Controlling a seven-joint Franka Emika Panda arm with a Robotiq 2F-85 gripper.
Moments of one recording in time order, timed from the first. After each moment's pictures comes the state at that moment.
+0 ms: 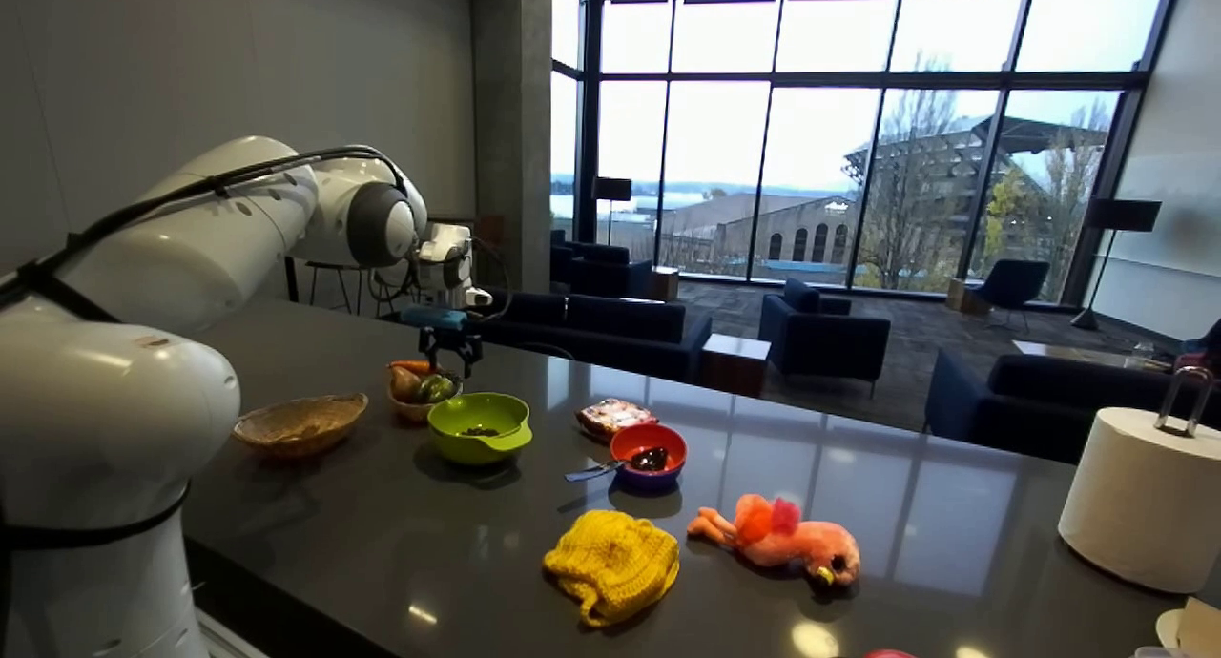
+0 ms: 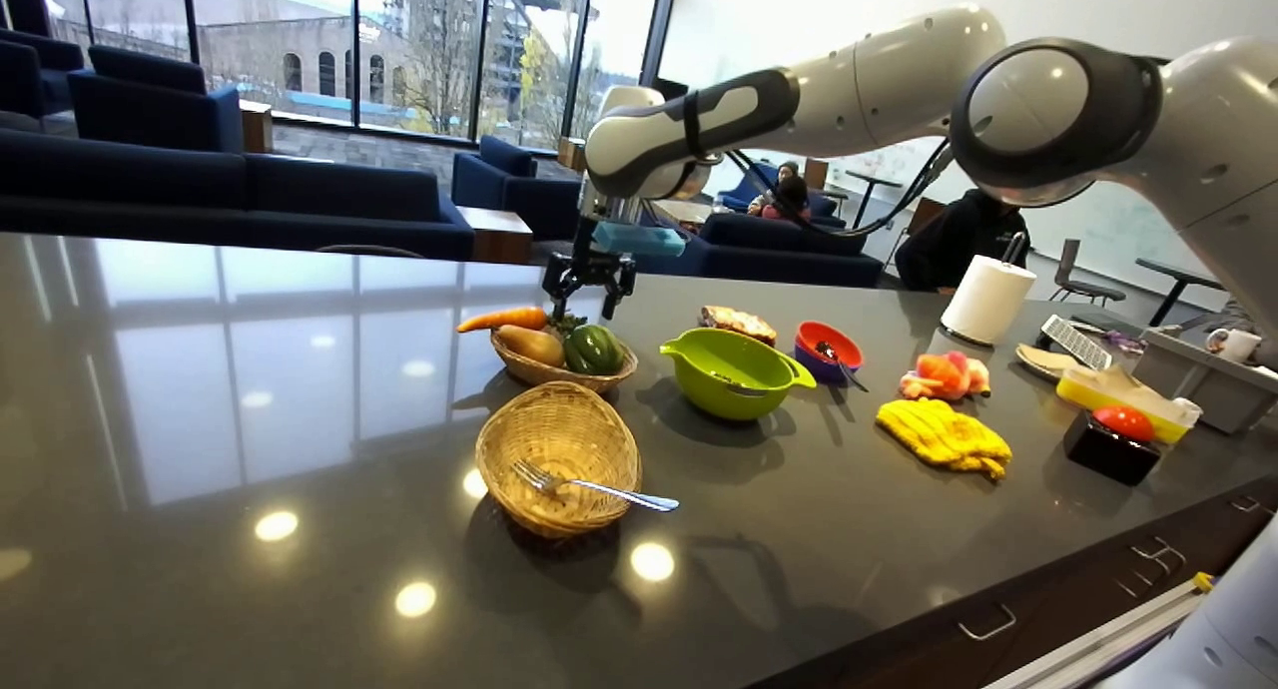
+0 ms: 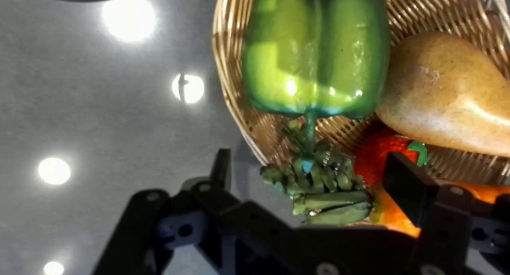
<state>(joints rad) 0.29 0.96 0.14 -1.10 -0.08 2.09 0.20</state>
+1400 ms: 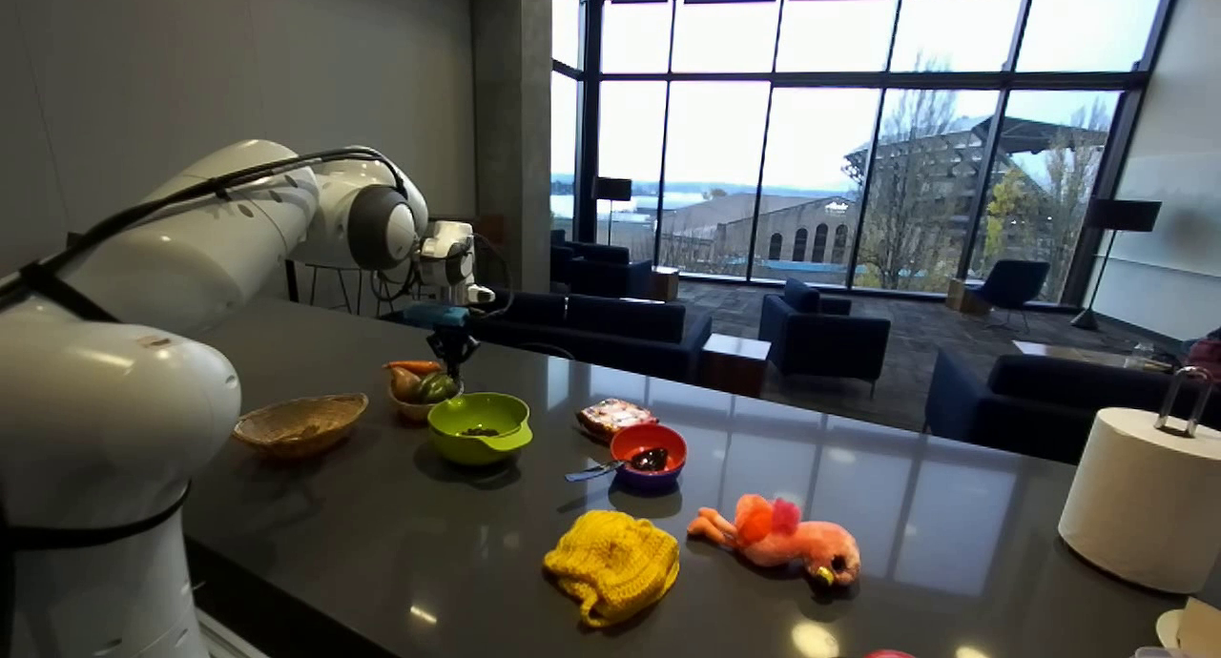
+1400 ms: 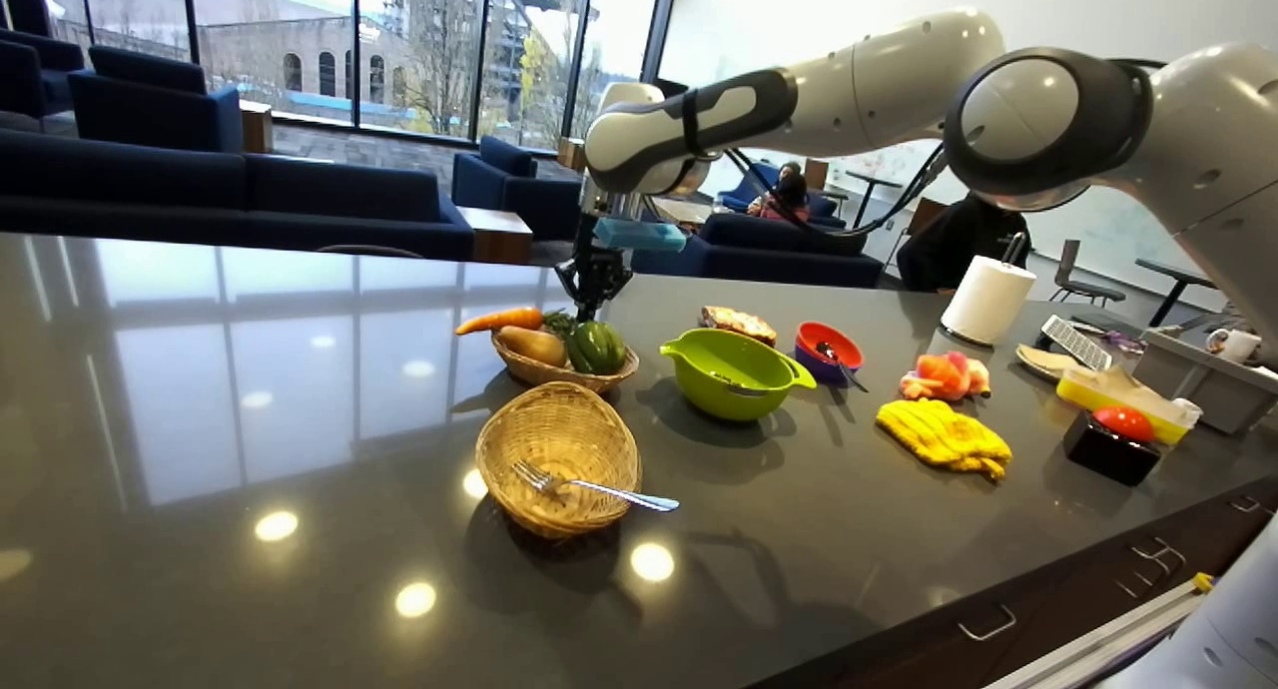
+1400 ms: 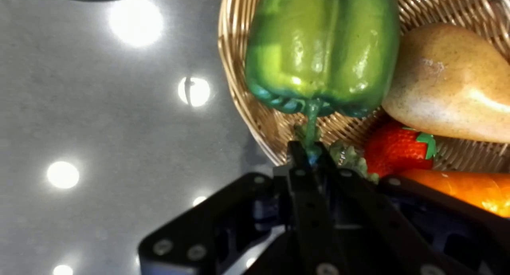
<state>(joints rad) 0.30 0.98 0.13 -1.06 -0.08 2.05 0.21</state>
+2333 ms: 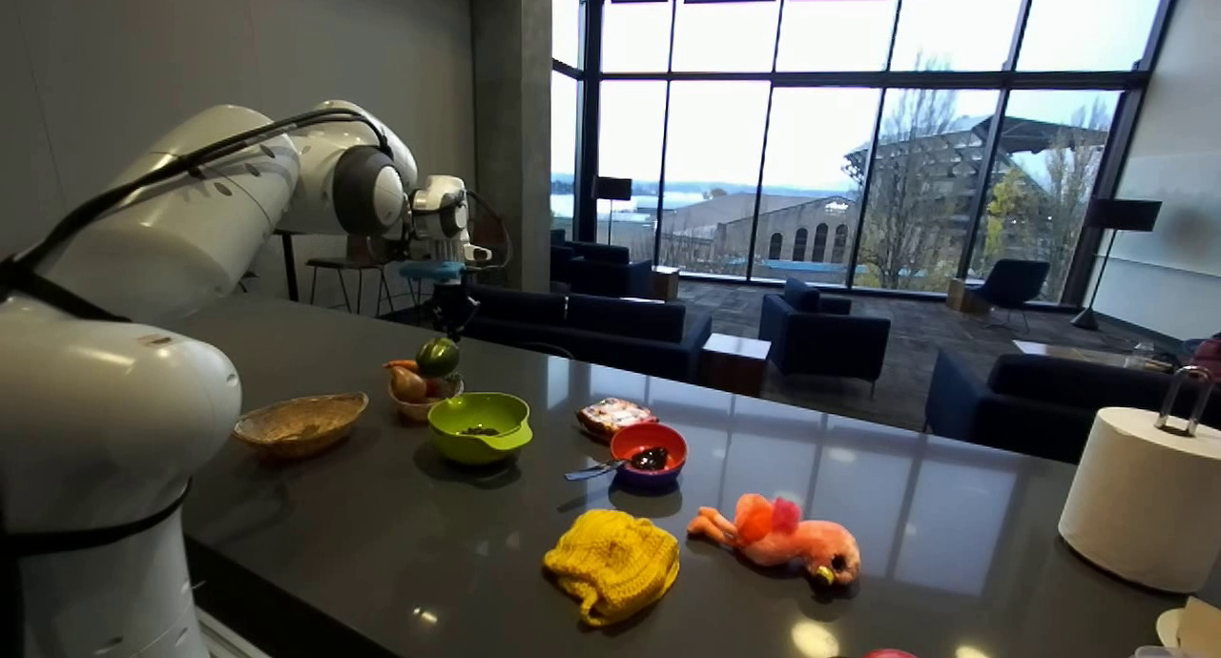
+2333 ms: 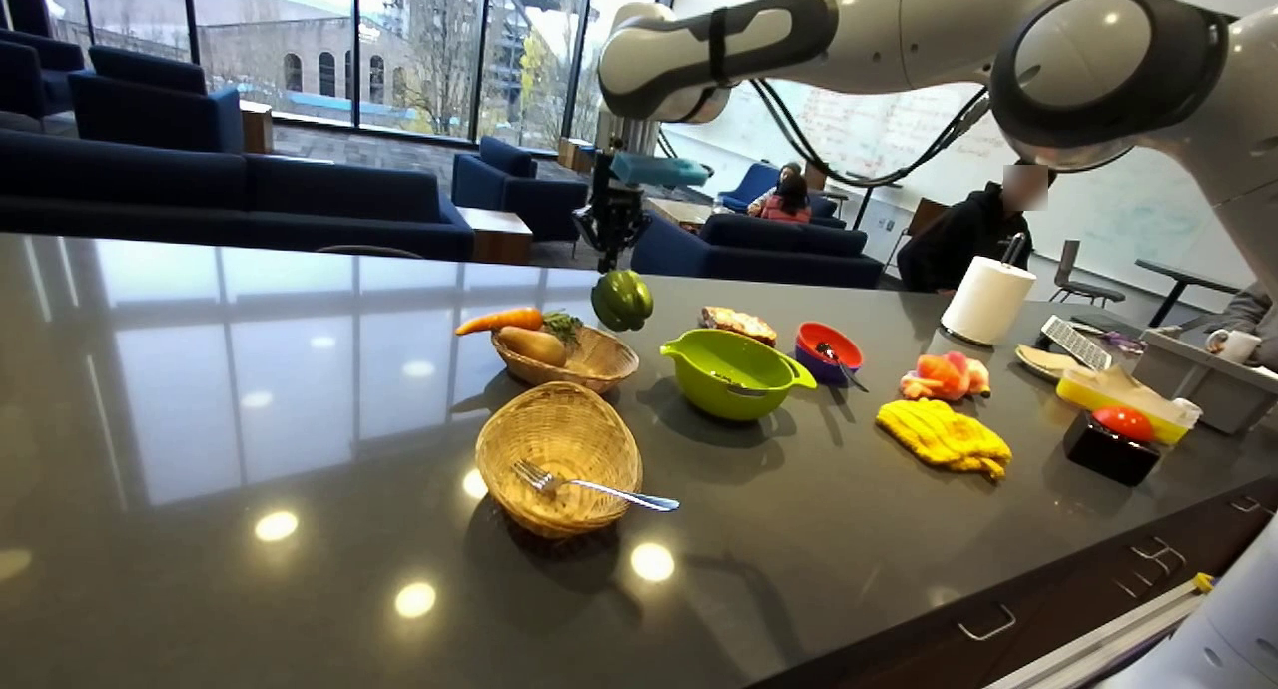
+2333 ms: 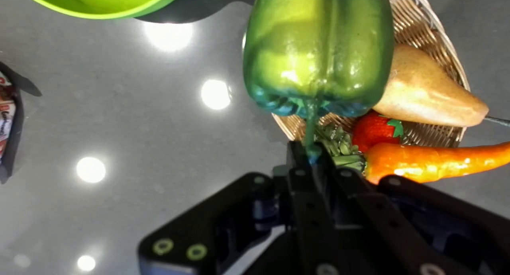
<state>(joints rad) 0.31 0.84 0.12 -1.06 -0.13 1.88 0.23</state>
